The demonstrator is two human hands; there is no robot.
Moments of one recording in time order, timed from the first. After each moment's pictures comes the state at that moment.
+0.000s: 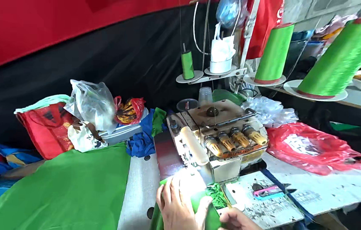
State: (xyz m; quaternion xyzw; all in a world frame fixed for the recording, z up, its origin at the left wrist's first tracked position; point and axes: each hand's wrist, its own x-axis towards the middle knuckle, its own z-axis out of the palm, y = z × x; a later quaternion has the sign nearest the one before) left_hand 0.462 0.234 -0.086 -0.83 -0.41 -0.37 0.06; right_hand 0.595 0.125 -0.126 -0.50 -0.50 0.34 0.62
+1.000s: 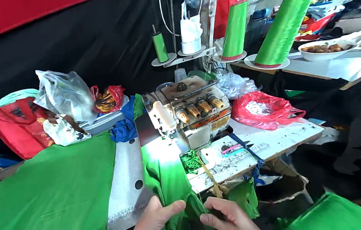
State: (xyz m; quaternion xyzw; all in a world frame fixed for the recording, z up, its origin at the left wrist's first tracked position) left_hand 0.398 0.195 -0.077 -0.55 -0.40 -0.22 -0.70; right_hand 0.581 0.069 -0.124 -0.56 -0.55 0.34 0.51
